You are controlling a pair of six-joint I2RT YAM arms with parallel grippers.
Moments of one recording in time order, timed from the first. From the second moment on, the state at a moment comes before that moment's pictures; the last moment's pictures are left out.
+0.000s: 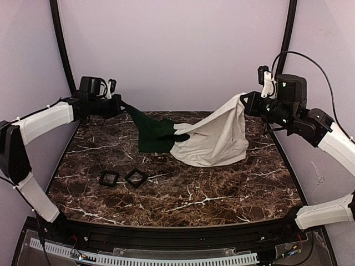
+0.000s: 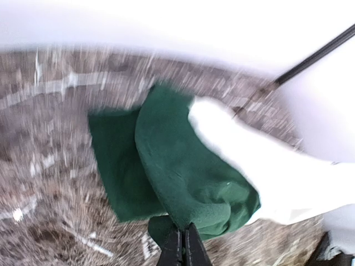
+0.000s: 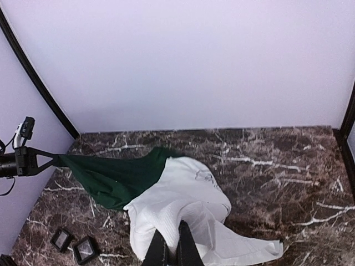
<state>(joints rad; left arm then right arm) -0.35 1.66 1.34 -0.25 0.29 -0.45 0.66 1.08 1.16 -0.35 0.28 0.38</state>
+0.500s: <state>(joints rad) -0.24 1.23 1.64 -0.29 0.45 -0.53 0.66 0.90 1.52 -0.41 0.18 0.12</state>
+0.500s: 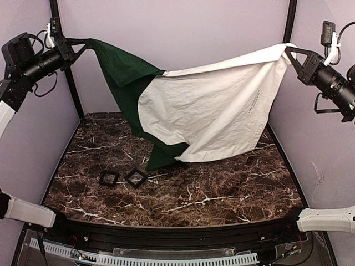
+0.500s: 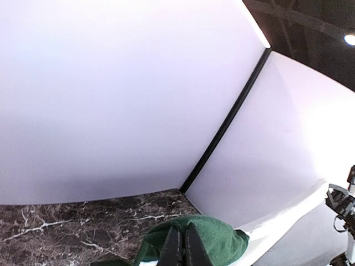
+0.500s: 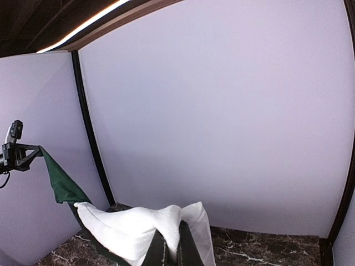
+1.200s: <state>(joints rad) -0.24 1.52 1.75 -0.29 0.53 -0.58 0.66 1.08 1.38 -0.33 0.43 0.11</state>
